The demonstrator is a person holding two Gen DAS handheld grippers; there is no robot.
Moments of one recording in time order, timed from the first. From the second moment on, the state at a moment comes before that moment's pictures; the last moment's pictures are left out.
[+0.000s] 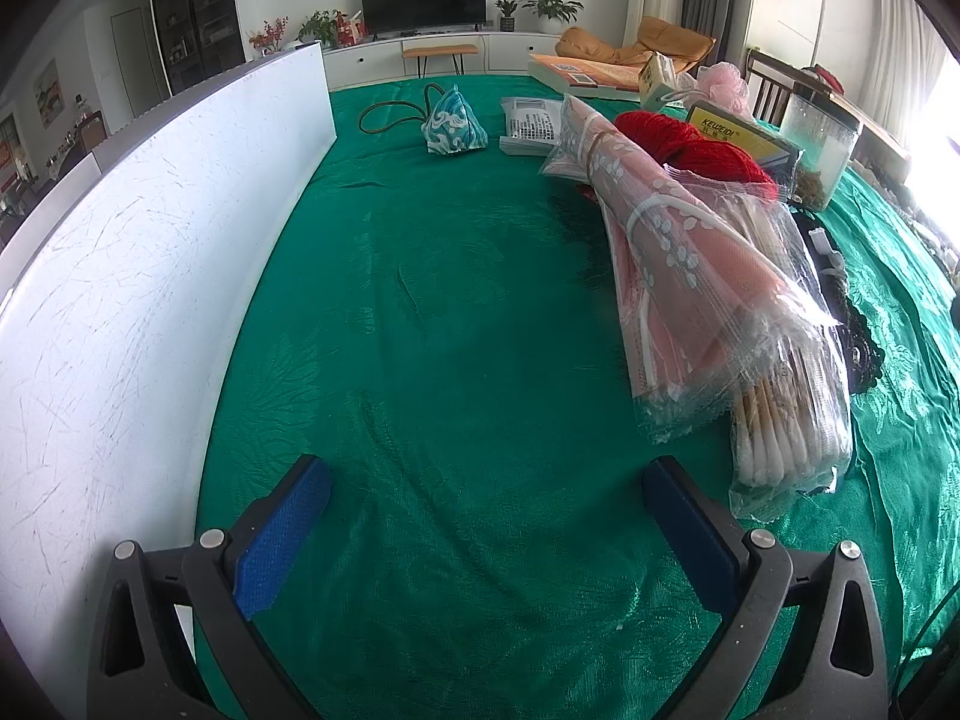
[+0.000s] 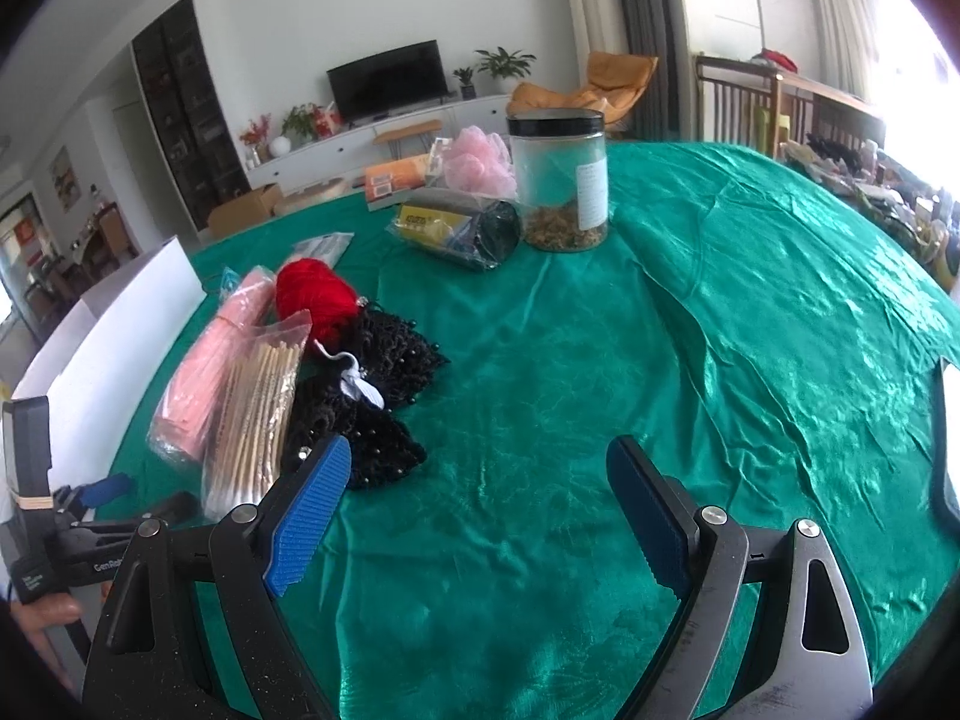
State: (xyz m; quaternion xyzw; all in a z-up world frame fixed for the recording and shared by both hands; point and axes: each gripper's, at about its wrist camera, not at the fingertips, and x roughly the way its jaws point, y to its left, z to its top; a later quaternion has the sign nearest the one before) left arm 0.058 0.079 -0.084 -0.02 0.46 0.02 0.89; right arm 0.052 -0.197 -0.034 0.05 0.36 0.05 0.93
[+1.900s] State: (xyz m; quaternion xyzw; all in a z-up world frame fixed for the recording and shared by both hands) left arm 0.059 0.078 -0.085 -0.02 0.46 0.02 0.89; right arm 0.407 -0.268 0.094 0.01 0.47 -0.03 0.88
